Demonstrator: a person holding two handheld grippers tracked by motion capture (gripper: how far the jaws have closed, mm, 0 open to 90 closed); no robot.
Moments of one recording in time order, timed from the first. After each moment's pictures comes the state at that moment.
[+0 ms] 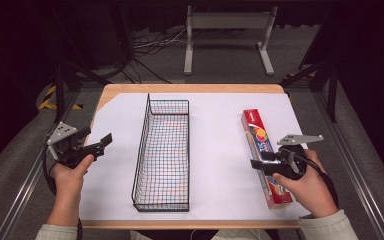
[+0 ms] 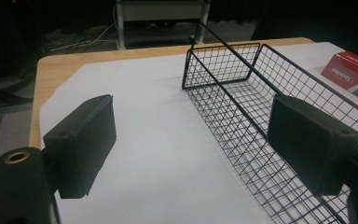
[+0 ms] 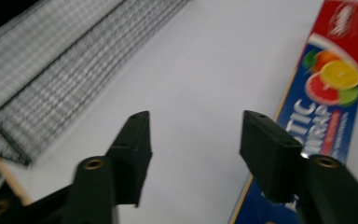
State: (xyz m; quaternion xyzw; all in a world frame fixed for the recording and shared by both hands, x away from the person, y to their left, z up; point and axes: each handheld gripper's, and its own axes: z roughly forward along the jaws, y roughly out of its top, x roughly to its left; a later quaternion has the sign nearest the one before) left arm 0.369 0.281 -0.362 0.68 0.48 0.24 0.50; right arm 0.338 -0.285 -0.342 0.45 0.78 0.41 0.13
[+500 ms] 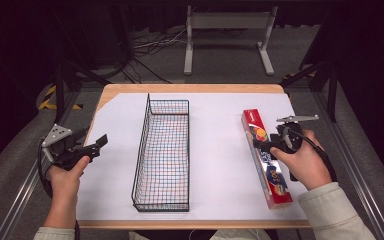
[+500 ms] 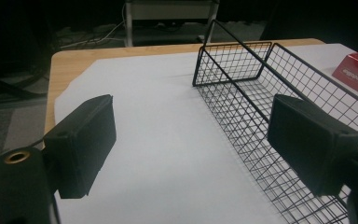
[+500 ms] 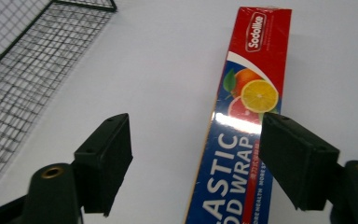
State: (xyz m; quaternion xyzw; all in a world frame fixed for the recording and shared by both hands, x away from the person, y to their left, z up) left arm 0.367 0.289 -0.366 0.67 0.50 0.25 0.49; right arm 0.394 -0.291 -0.343 0.55 0.75 0.34 0.16
